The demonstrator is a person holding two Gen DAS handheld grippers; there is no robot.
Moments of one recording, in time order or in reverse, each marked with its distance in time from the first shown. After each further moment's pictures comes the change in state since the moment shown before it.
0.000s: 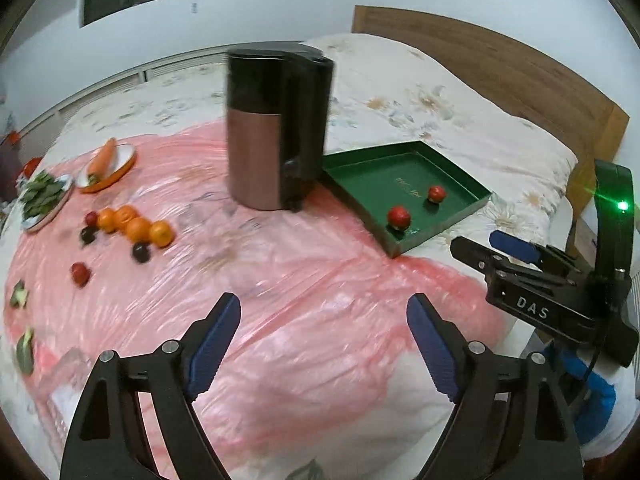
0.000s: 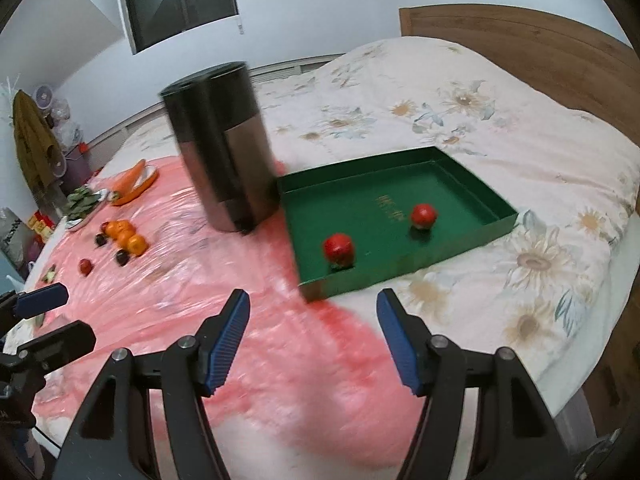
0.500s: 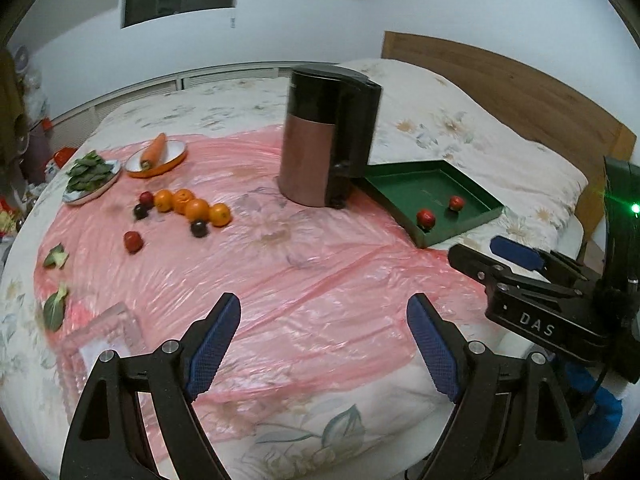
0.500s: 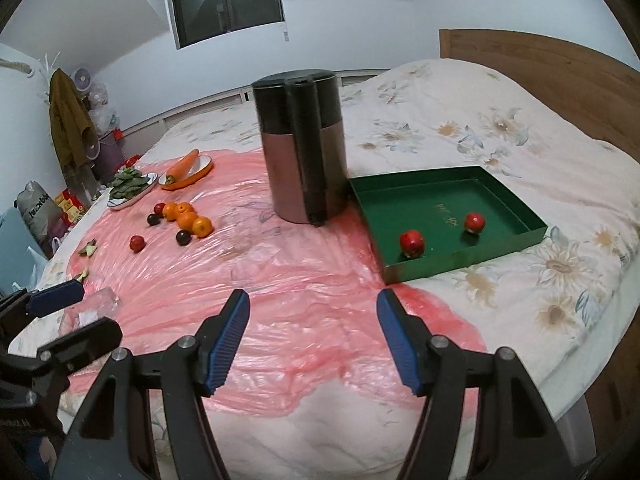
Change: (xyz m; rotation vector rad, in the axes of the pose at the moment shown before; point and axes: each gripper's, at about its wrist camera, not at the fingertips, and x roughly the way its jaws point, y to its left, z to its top) left arm -0.057 0.033 -0.047 -0.078 -0.082 0.078; right arm -0.037 0.073 -0.026 -0.097 -0.040 0.069
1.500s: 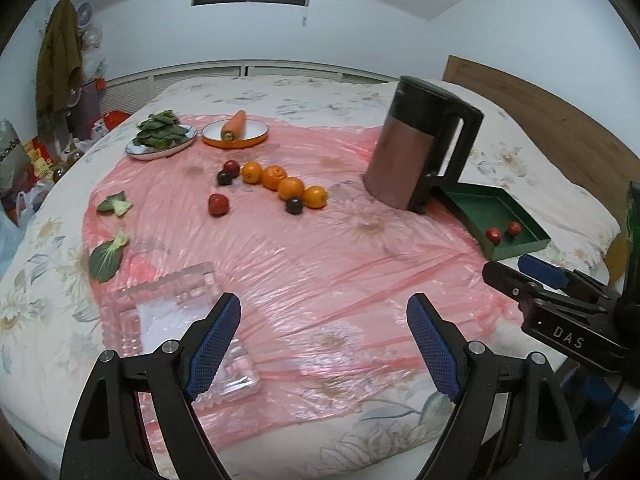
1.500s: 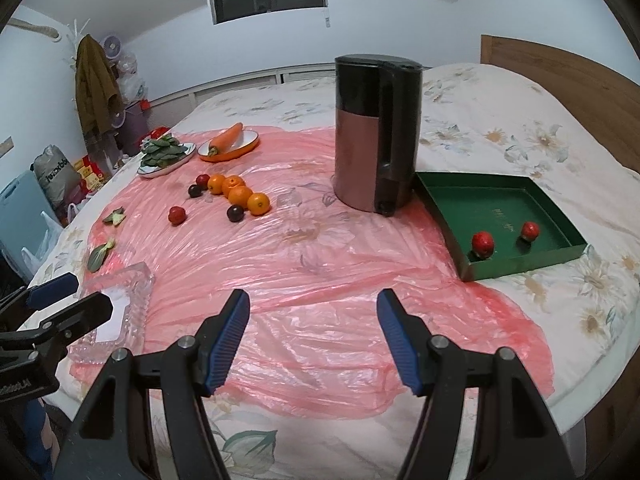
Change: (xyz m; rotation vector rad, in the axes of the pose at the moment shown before) left arm -0.019 0.097 -0.037 -0.169 -0.035 0.107; right arm 0.019 0.081 -0.009 -0.105 0.049 0.059
